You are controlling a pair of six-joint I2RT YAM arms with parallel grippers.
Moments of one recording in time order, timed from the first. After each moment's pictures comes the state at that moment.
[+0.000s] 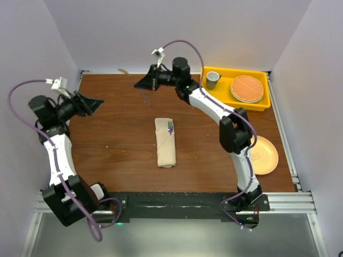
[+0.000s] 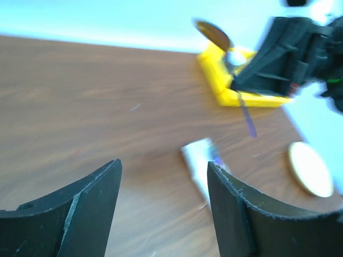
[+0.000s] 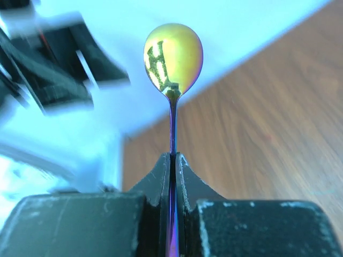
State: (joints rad) left arm 0.60 1.16 0.93 -0.08 1.12 -0.22; right arm 0.64 2.24 1.99 0.19 -0.80 0.58
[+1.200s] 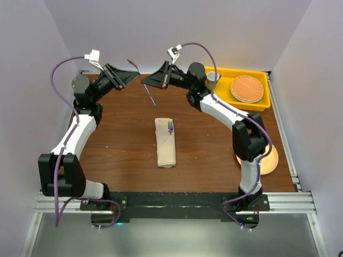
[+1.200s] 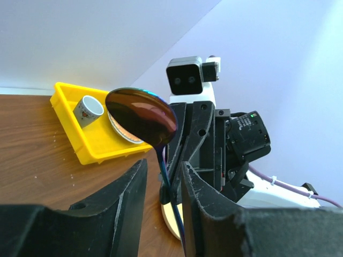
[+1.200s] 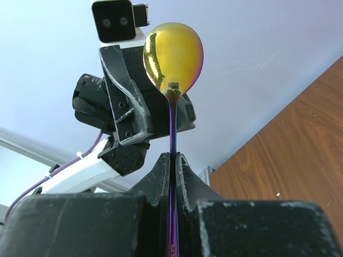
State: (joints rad) left arm -0.02 1.40 1.06 0.61 0.77 -1.05; right arm 0.57 2.00 1.65 0.65 -0.77 1.21
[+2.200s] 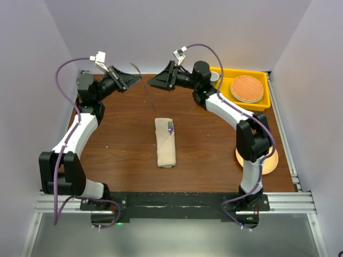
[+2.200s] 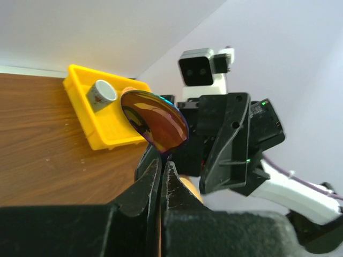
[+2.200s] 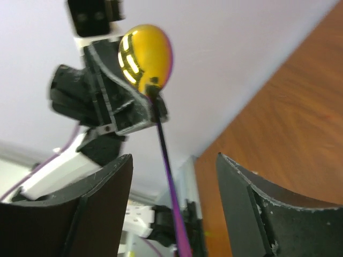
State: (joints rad) left arm -0.04 1.42 1.07 0.51 0.76 -0.98; right arm 0.52 1.97 1.60 0.54 -0.81 1.14
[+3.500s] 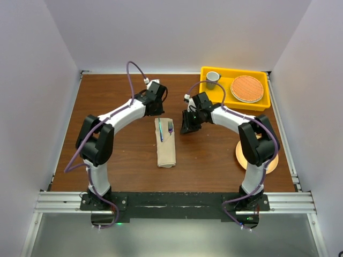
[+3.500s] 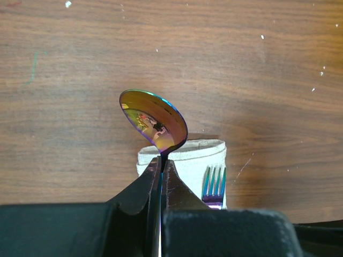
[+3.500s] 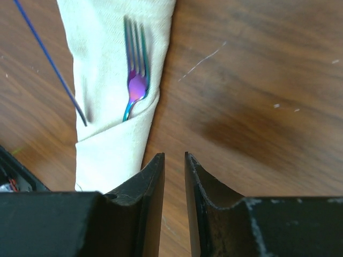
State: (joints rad) left arm -0.53 1.90 1.46 -0.48 -0.27 -0.56; right arm 0.47 1.88 1.25 -0.40 -0.40 0.34
